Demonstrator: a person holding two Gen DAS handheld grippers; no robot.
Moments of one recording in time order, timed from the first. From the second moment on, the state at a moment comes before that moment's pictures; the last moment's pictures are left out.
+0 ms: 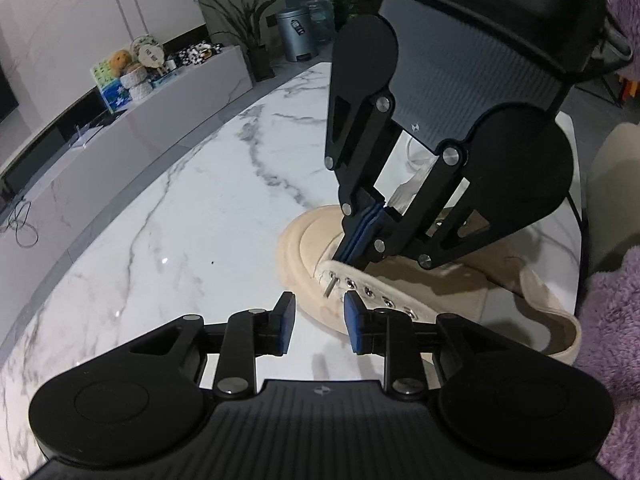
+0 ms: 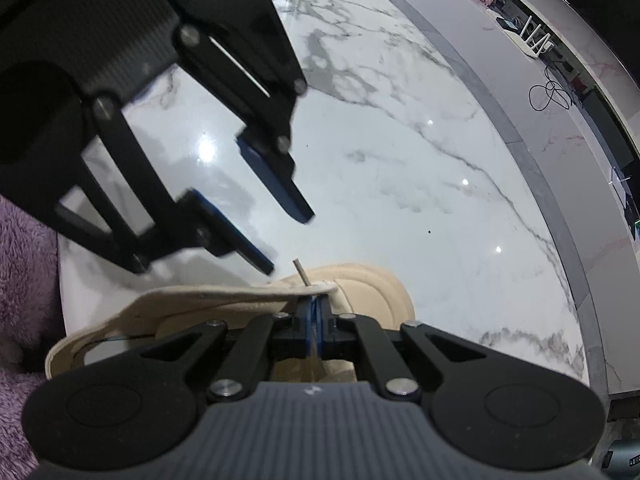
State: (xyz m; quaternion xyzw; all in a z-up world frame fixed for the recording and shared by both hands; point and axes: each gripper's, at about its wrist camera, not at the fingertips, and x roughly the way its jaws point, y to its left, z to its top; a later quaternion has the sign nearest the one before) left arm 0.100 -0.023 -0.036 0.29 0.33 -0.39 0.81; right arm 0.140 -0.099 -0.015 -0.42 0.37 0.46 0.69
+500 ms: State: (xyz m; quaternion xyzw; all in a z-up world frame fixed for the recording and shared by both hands) left arm 0.104 -0.030 -0.047 0.30 0.35 -0.40 0.79; right arm 0.146 -0.111 -0.007 -0.38 0.37 0.46 0.71
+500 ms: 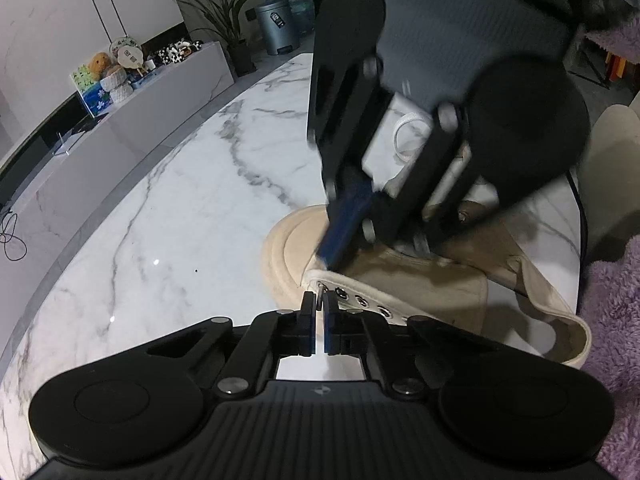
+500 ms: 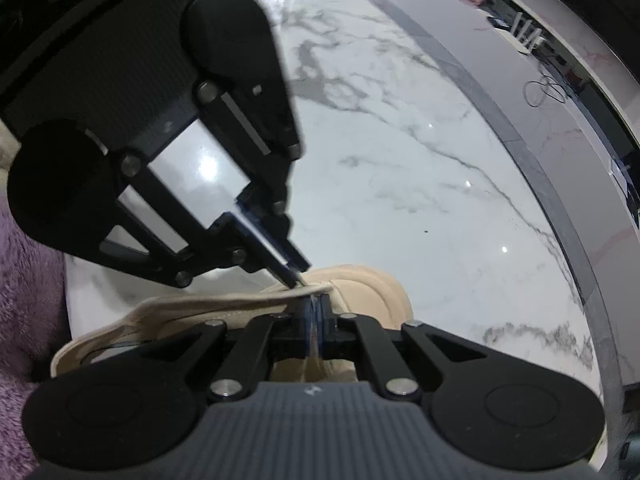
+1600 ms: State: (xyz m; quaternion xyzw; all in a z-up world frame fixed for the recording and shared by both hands) left arm 0.114 0.015 -0.014 0.28 0.36 -0.31 0.83; right arm 0.166 -0.265 -0.070 -0.25 0.49 0.33 0.77
